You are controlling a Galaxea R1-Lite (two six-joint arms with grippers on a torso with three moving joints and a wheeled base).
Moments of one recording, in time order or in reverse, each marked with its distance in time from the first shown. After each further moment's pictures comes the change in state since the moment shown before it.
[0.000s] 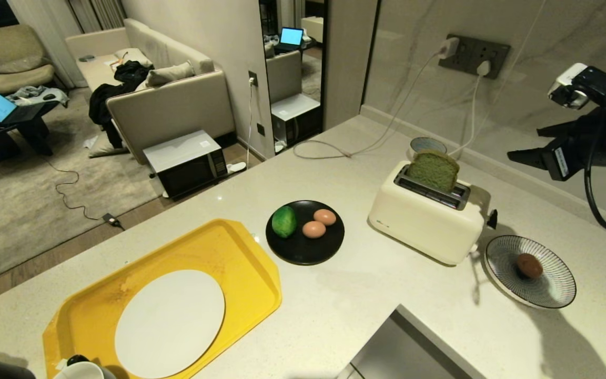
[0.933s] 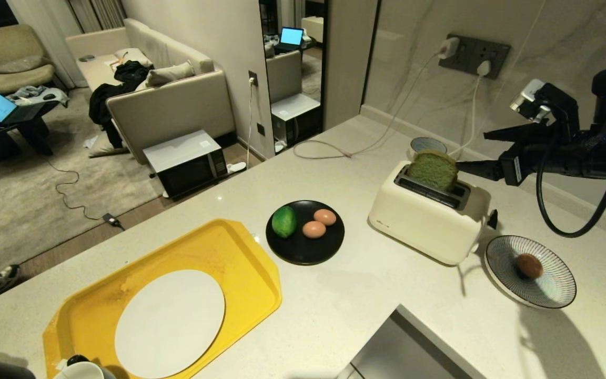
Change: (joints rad) left arm 0.000 0.000 0.000 0.000 0.000 0.000; right arm 0.018 0.146 -0.004 -0.169 0.294 0.006
